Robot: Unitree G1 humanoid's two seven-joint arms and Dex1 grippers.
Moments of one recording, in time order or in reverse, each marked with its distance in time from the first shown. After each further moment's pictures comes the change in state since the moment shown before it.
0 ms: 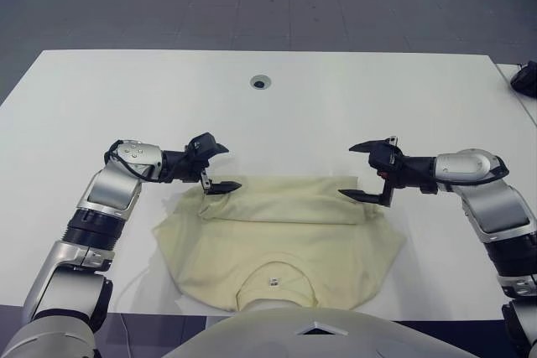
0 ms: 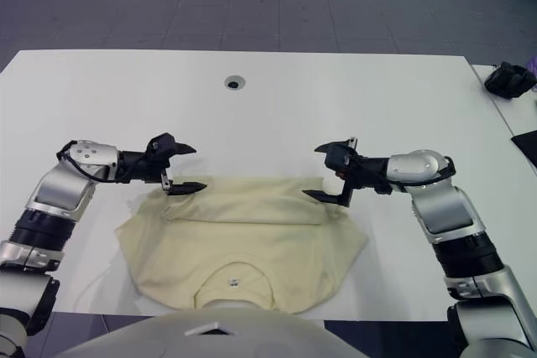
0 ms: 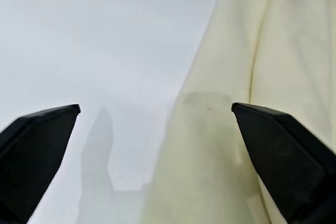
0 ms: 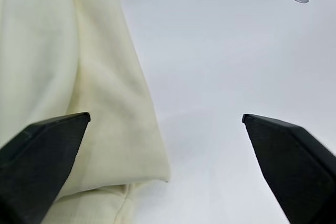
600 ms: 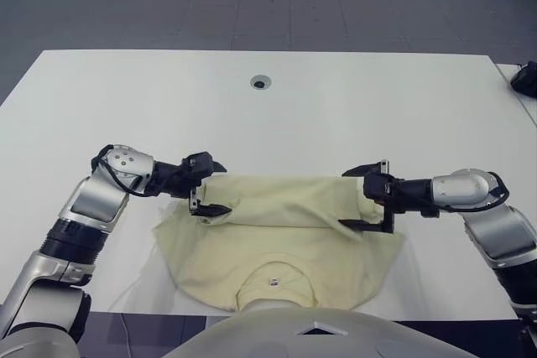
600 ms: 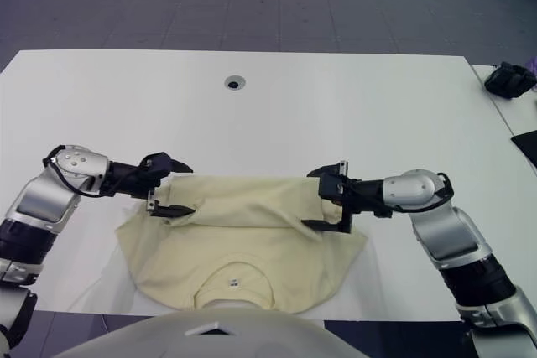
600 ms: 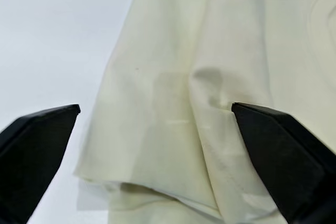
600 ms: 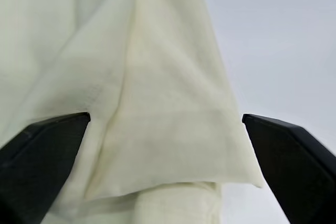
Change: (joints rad) left arm 0.105 0.143 0.015 -0.193 -0.017 0.025 -0.148; right arm 0.185 -0.059 0.010 -0.246 -0.018 0.028 0.035
